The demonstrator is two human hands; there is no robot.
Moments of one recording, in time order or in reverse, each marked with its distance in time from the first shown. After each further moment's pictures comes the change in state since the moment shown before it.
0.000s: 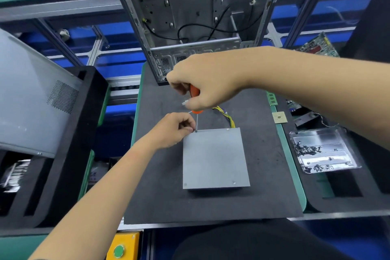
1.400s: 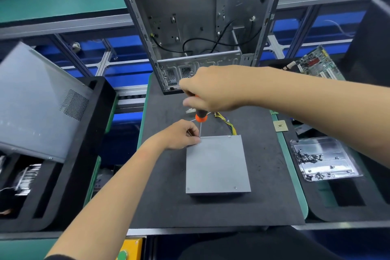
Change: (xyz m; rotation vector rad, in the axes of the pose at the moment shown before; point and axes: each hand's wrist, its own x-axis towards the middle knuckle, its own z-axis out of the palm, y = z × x) left_hand 0.006 0.012 -0.004 0.005 -0.174 -0.172; right_hand -0.009 0.003 0.006 0.087 0.040 0.004
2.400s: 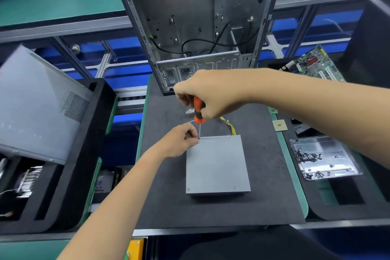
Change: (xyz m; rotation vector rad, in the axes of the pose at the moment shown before) left_hand -0.007 -0.012 0.015 -0.066 0.132 0.038; right_hand -0.003 0.001 -0.005 0.158 -0.089 -0.064
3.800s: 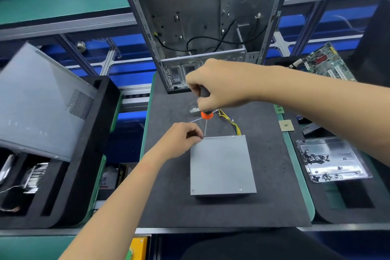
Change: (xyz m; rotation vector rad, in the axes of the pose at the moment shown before) left_hand -0.007 0.004 -0.006 0.099 0.091 0.092; right_hand 0.003 0.009 0.000 -0.019 0.171 0.046
